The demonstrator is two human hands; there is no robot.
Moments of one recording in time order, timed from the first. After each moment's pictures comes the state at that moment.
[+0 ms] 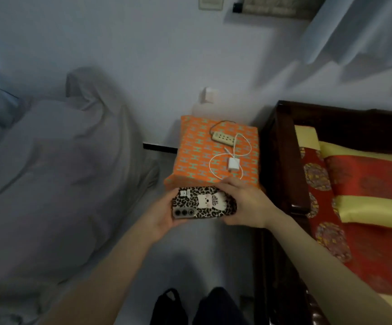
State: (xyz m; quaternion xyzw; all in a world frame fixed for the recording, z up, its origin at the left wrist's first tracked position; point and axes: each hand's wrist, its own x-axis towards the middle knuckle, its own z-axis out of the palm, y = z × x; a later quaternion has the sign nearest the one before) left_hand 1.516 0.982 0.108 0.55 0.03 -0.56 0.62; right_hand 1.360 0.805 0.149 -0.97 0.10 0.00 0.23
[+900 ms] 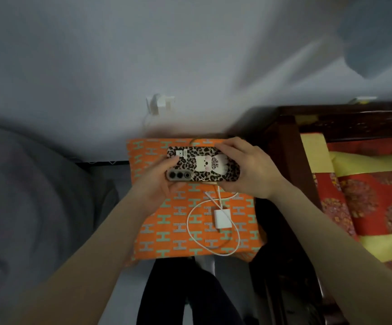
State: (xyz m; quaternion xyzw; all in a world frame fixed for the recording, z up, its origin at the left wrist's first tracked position) left_hand 1.772 0.600 0.013 0.51 0.03 -0.63 0.58; right_hand 1.584 0.464 0.064 -0.95 0.24 -0.04 0.18
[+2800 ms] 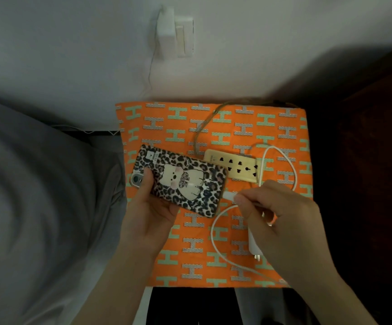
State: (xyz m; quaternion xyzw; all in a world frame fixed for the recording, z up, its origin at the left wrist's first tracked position) left_hand 1.764 0.613 -0.124 0.40 0.26 -0.52 0.71; right_hand 1.603 0.511 -0.056 -0.83 0.41 -0.11 0.36
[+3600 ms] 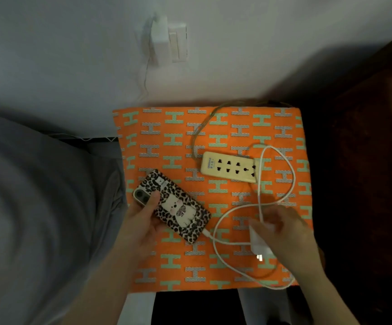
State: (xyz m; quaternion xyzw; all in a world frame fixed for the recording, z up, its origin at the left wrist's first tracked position) left_hand 1.777 0.639 -0.161 0.58 0.20 -0.54 0.58; right_hand 1.542 0.522 -0.142 -0.70 0.62 0.05 0.36
